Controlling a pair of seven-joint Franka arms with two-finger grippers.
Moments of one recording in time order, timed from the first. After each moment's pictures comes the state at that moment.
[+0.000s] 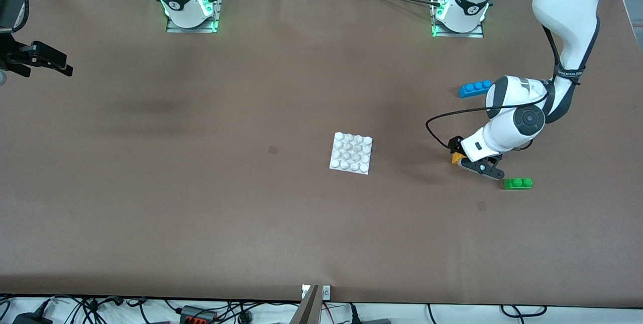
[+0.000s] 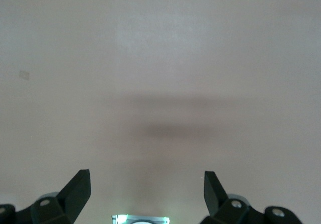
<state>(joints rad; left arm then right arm) 0.08 0.47 -0.17 -2.09 0.10 2.50 0.17 -0.05 -0.04 -0.05 -1.68 0.01 1.56 -0.13</state>
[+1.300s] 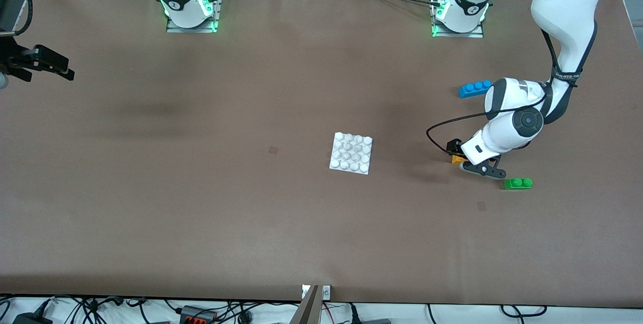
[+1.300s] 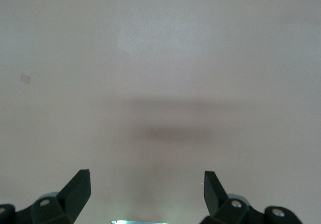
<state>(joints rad) 0.08 0.49 -0.17 -2.08 0.07 2.52 0.07 -0.05 -0.04 -0.05 -1.68 0.01 1.57 -0.13</state>
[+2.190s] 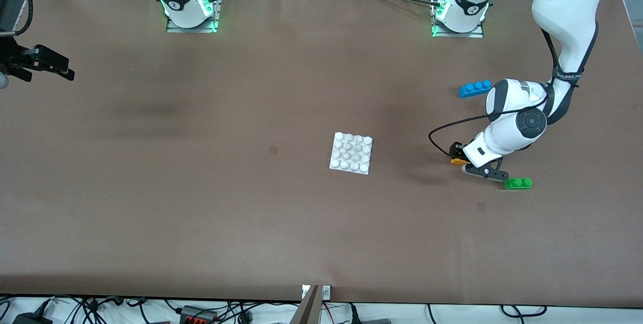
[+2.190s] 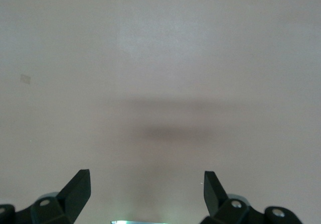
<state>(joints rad) 0.08 0.49 -0.17 -2.06 0.06 2.52 0.07 -0.05 -0.04 -0.05 -1.68 0.01 1.57 -0.13</state>
